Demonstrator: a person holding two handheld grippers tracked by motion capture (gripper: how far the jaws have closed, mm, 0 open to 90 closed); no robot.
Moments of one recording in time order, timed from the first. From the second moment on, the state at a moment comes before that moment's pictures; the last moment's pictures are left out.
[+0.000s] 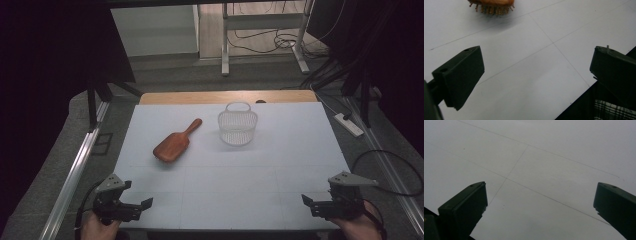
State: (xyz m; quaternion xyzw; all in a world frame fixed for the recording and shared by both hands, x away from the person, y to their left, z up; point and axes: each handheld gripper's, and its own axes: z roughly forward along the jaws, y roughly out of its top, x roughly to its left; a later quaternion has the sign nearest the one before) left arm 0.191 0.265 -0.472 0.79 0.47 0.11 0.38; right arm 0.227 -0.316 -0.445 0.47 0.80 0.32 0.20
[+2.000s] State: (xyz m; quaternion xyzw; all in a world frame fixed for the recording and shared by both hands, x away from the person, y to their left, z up) left arm 0.286 0.239 -0.454 0.82 0.46 0.07 0.34; right arm 0.230 -0.313 -0.446 0.45 0.81 0.32 0.18
